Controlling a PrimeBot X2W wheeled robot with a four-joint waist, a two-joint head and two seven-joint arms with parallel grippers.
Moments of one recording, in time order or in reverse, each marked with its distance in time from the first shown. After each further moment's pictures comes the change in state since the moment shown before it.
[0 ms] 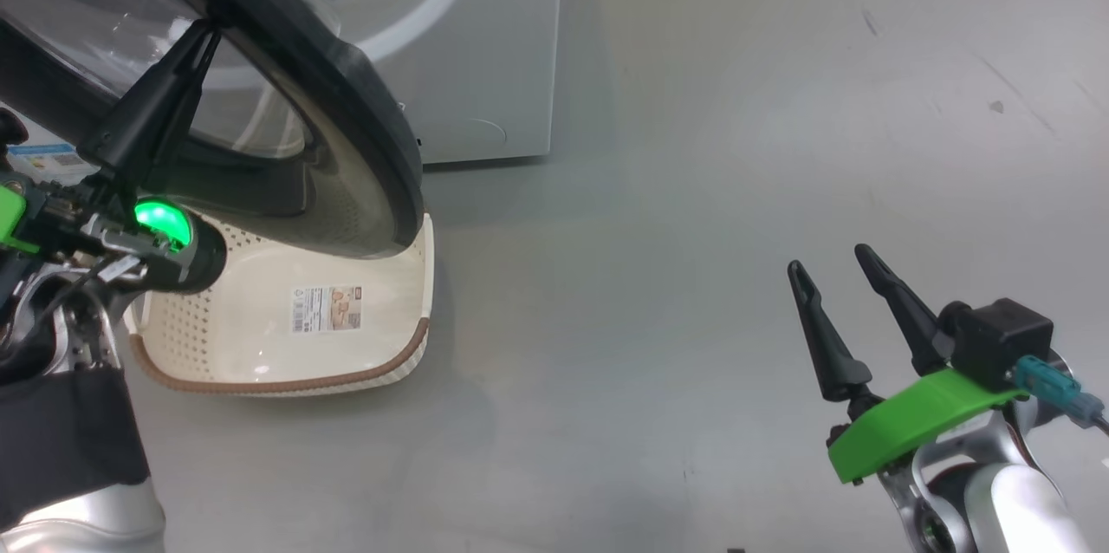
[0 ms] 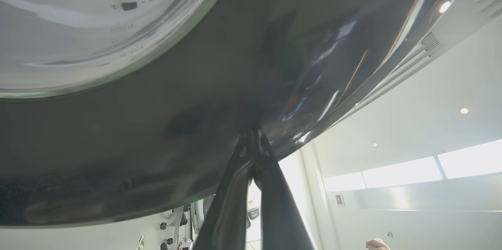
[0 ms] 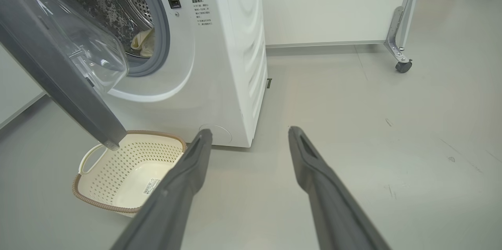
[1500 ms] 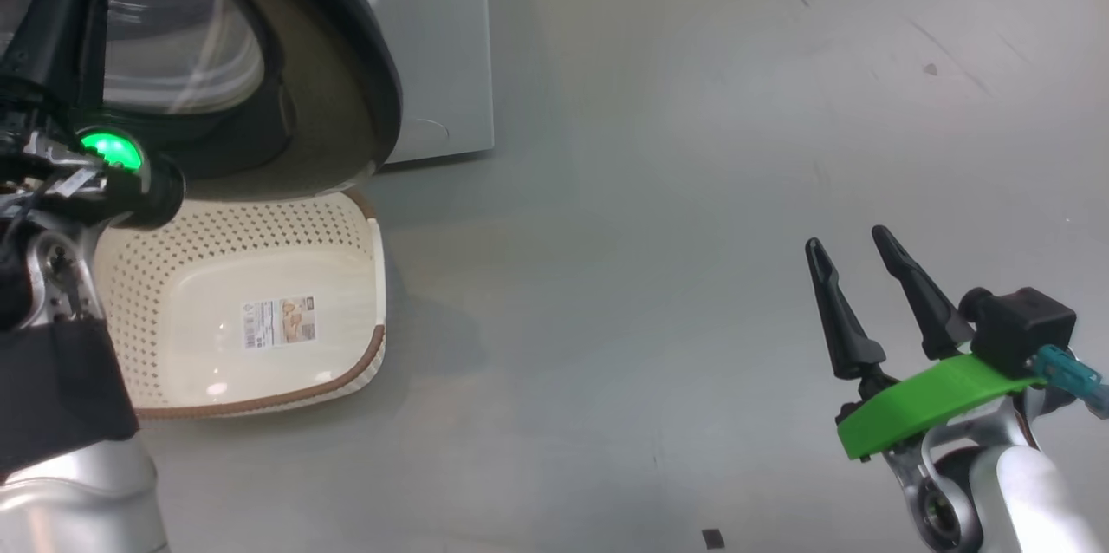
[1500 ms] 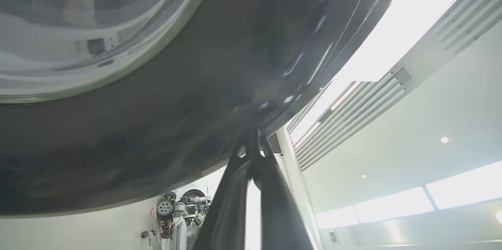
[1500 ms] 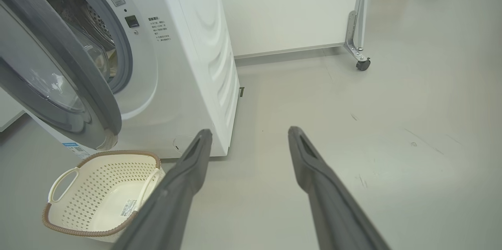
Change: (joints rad) left arm -0.104 -0.006 0.021 0.017 0.026 0.000 -0.261; right arm -0.041 0.001 -0.016 0.069 0.042 0.000 -0.077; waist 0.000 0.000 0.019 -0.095
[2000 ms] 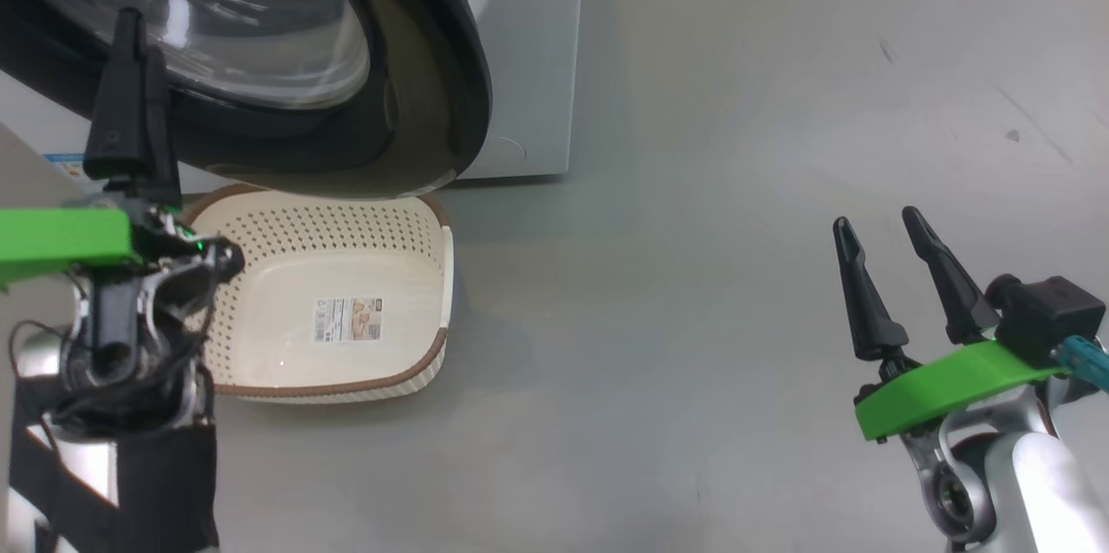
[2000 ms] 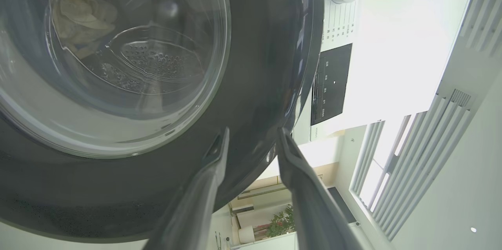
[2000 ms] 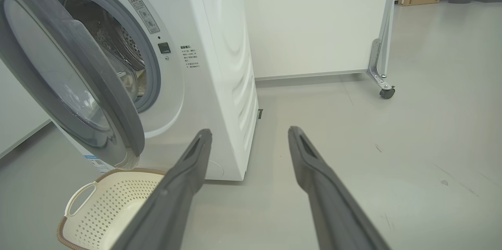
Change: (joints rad) left arm 0.216 0.002 -0.228 -0.175 0.244 0.000 -0.483; right arm -0.027 0.000 -0.043 0.018 -0.016 0.000 -0.030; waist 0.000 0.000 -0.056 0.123
